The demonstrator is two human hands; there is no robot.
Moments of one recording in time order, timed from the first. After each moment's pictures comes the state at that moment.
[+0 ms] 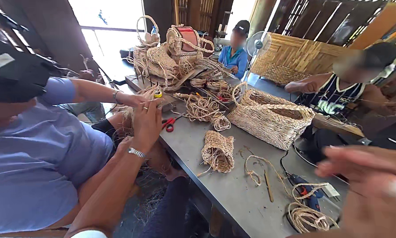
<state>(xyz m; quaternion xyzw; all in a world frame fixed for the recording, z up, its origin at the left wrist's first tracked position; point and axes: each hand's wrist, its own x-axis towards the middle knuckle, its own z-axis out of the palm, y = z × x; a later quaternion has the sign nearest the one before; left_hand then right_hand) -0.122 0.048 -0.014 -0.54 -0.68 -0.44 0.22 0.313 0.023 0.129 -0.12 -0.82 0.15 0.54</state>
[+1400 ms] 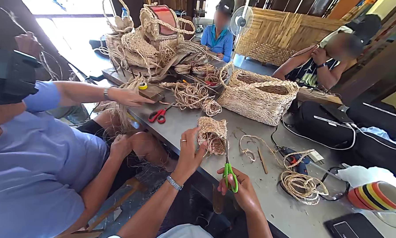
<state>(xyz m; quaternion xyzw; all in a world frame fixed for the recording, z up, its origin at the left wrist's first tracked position) 0.037 0.031 -0.090 -0.58 -0.58 -0.55 -0.16 0.270 0.010 -0.095 -0.25 -0.60 0.64 0.40</state>
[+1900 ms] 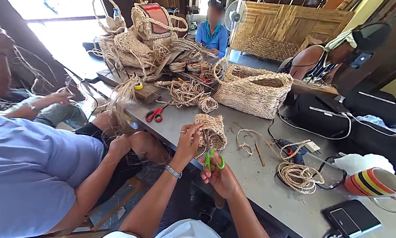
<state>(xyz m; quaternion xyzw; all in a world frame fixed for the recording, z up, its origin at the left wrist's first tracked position) 0.028 0.051 -0.085 -0.59 -0.57 -0.54 -0.20 0.214 0.007 -0.079 -0.23 -0.40 0.81 0.35</state>
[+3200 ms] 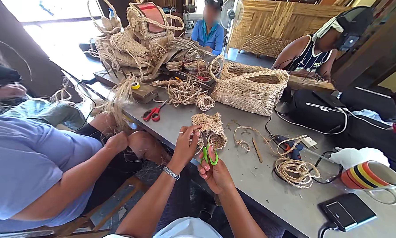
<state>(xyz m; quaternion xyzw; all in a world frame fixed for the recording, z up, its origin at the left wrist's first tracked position) 0.034 0.044 -0.088 -0.61 -0.55 -0.54 -0.19 0.196 0.000 -0.071 -0.24 -0.30 0.82 0.43</state>
